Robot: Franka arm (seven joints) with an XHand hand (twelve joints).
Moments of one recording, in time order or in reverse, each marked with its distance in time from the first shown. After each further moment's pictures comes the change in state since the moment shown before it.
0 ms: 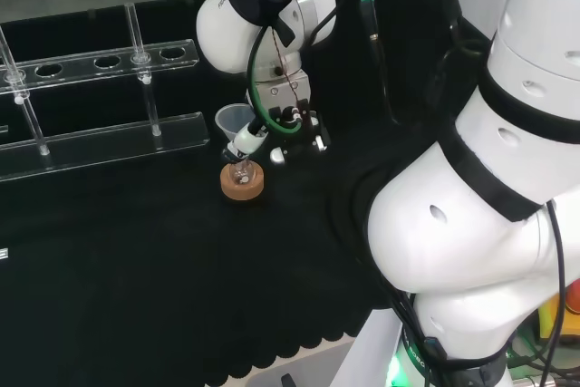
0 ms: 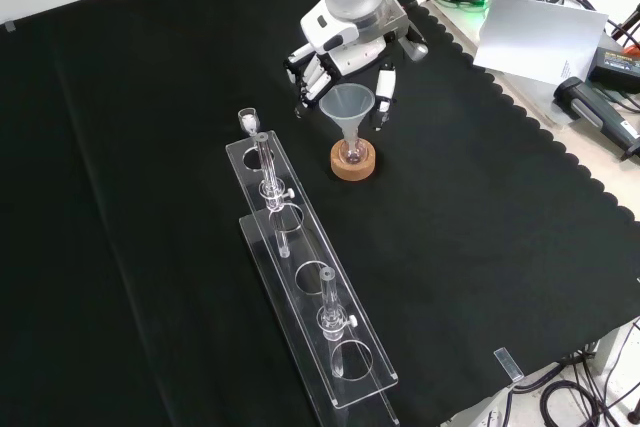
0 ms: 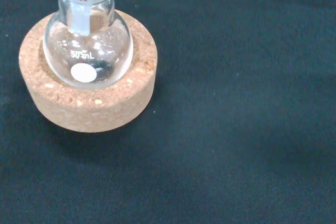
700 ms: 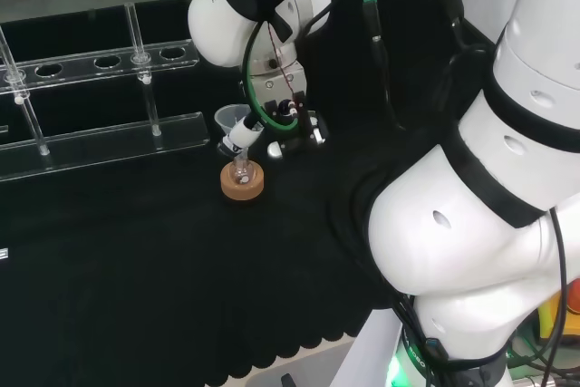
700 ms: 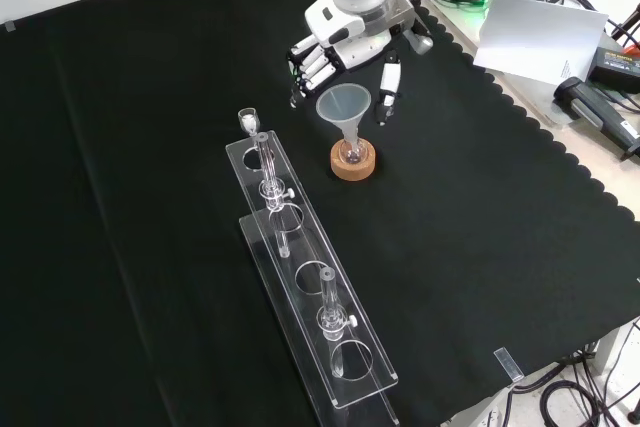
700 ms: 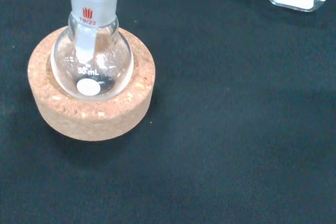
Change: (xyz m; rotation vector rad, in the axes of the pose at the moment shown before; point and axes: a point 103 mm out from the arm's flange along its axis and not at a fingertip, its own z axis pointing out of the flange) arm 0.003 -0.009 -0.018 -0.011 -0.039 0.006
